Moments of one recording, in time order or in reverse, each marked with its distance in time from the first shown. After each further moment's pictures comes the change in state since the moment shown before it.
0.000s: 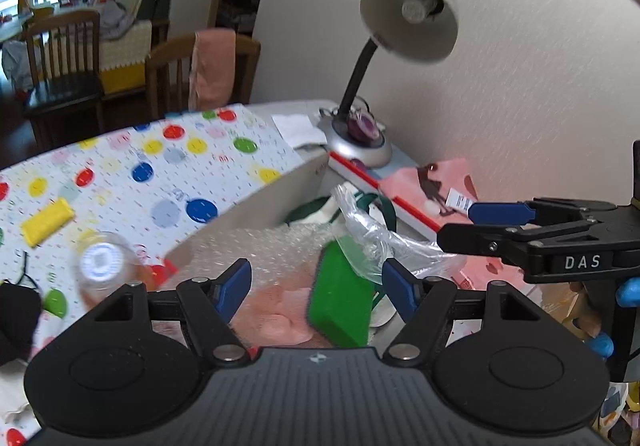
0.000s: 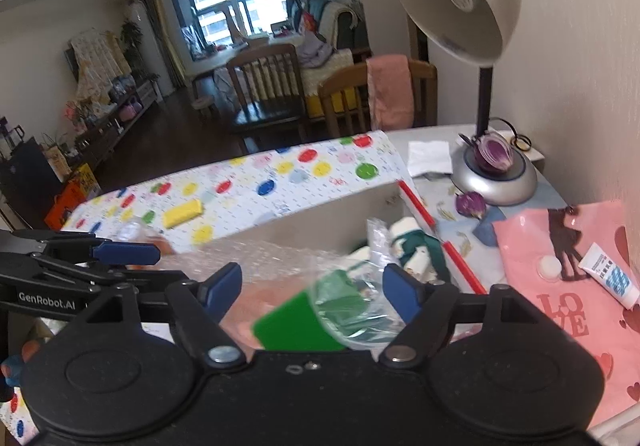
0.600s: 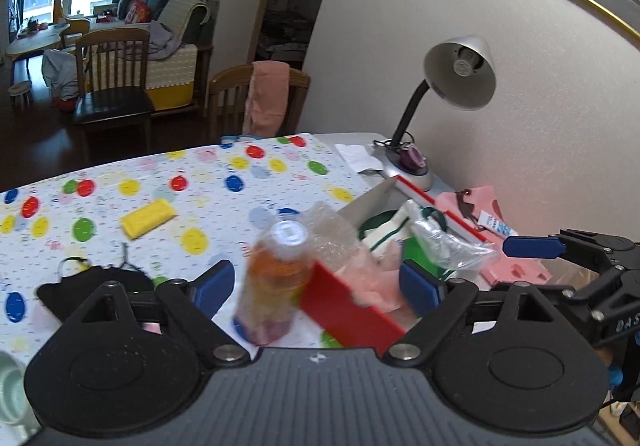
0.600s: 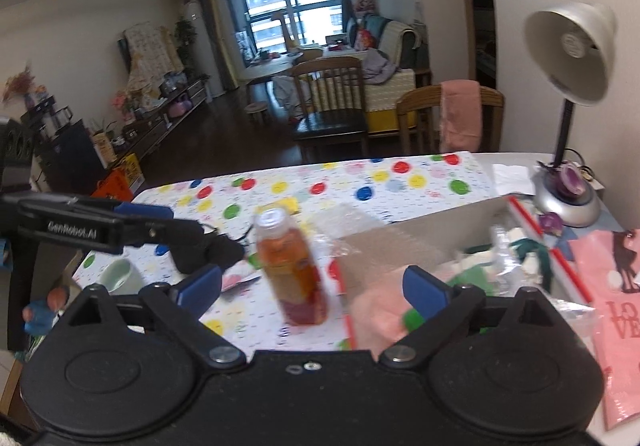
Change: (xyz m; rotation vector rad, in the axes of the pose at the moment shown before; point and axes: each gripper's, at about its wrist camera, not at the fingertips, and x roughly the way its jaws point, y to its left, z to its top) left arm -0.106 0.100 -0.030 -0.037 -0.086 0.065; right arm -0.011 0.129 -0.026 -0.107 -0.038 0.102
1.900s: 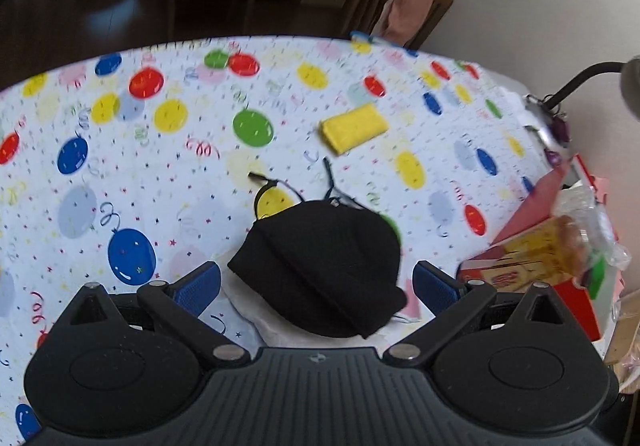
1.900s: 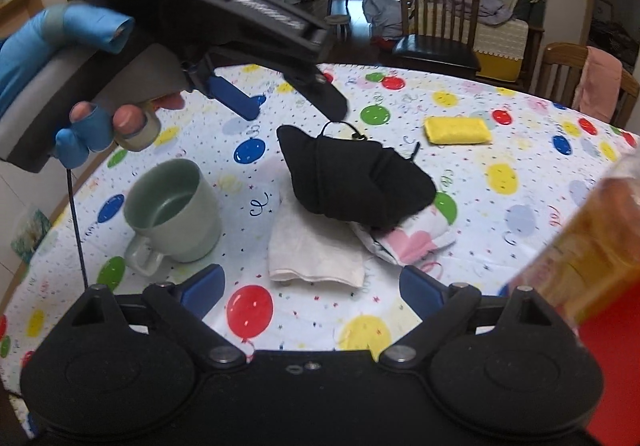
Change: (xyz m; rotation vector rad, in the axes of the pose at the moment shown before) left arm 0.079 0.261 -0.005 -0.247 0.344 0.120; right arm 0.217 0.193 -0.049 -0.216 0.253 0.112
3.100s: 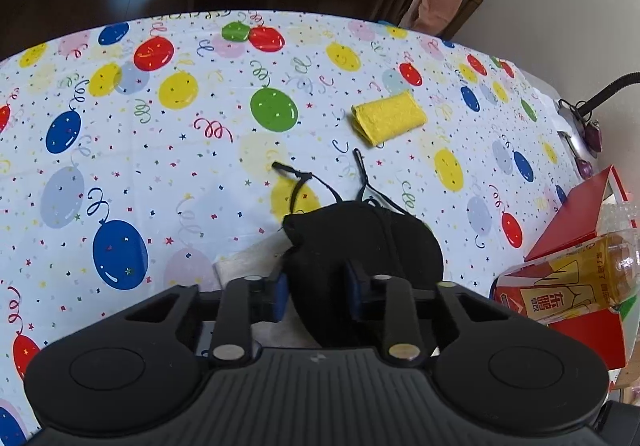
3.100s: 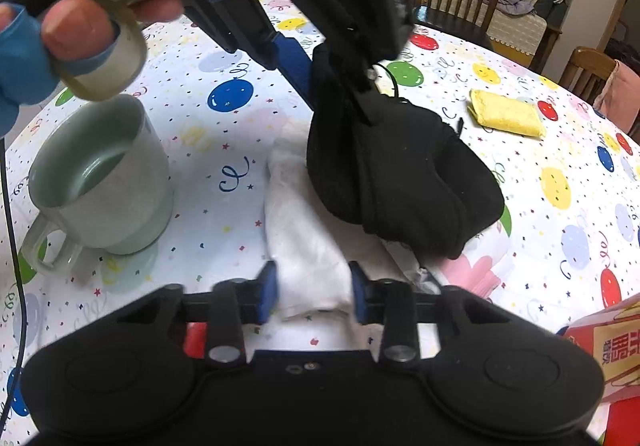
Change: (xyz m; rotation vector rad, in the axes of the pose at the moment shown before) left arm 0.038 0.010 0.002 -0.058 0.012 0.038; right arm 0.095 0.027 0.008 -0.110 0.125 -0.090
